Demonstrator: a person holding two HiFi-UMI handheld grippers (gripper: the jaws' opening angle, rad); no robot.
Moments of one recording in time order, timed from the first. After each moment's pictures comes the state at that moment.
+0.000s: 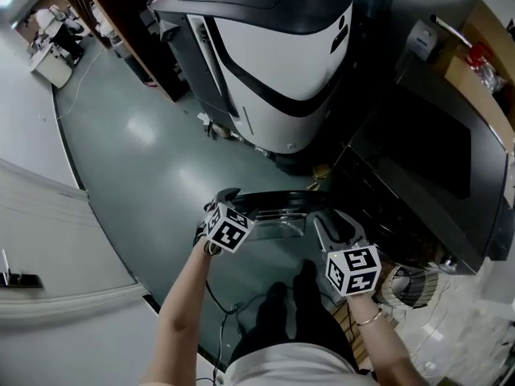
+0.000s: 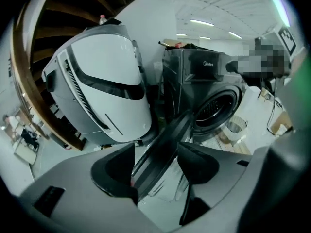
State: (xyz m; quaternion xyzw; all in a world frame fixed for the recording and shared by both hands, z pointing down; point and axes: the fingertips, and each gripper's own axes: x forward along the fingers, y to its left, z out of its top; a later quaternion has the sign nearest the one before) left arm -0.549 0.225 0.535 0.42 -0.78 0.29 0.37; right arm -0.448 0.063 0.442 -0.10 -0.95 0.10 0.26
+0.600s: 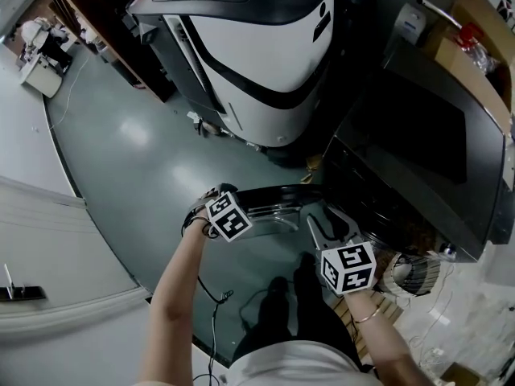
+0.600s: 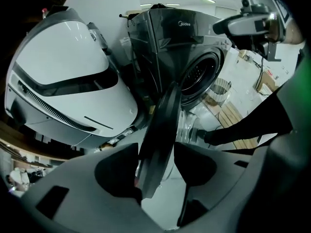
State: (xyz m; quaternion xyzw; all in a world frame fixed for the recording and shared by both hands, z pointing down) left arm -0.542 0.213 0.576 0.47 -0.63 0.45 0.41; right arm -0.438 0.050 0.458 -0.10 -0.95 0.11 0.27
